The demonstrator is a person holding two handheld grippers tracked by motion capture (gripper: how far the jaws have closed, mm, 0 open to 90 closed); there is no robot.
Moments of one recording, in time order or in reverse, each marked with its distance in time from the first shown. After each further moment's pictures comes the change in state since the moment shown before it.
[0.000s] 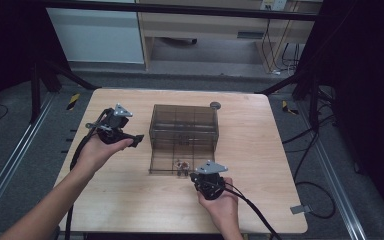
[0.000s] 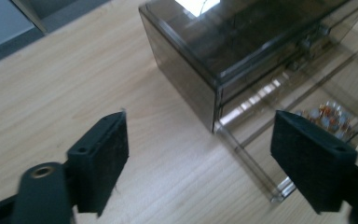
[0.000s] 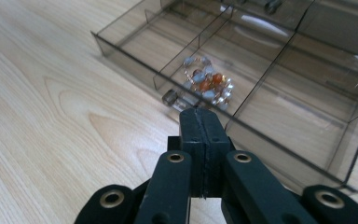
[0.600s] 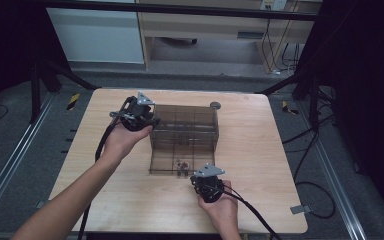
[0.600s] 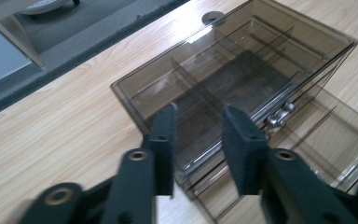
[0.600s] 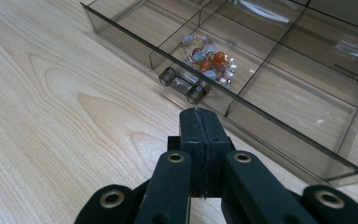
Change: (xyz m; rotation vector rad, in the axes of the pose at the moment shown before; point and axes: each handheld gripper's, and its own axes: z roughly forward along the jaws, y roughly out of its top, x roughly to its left) left arm -0.028 0.047 0.027 -0.077 -0.024 0.027; right arm 0.000 -0.009 0.007 0.039 -0.017 -0.031
